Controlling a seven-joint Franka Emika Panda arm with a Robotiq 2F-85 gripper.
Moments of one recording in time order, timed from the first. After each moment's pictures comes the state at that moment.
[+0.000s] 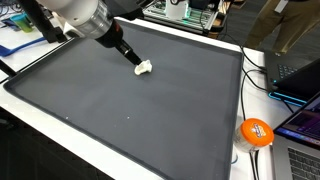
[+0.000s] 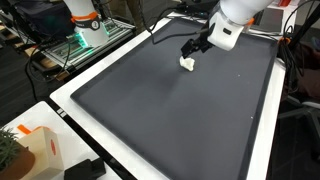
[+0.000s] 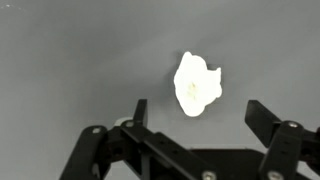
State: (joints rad) arm 0.07 0.71 -0.06 -1.39 0.17 1.63 0.43
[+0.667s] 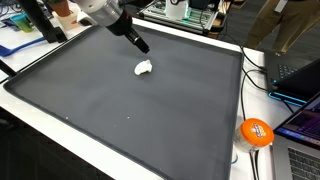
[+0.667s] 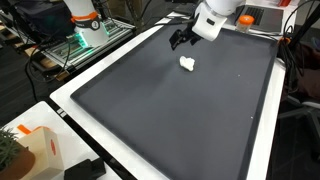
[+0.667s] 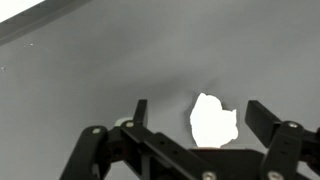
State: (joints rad) arm 0.08 0.58 -0.06 -1.59 0.17 1.65 0.43
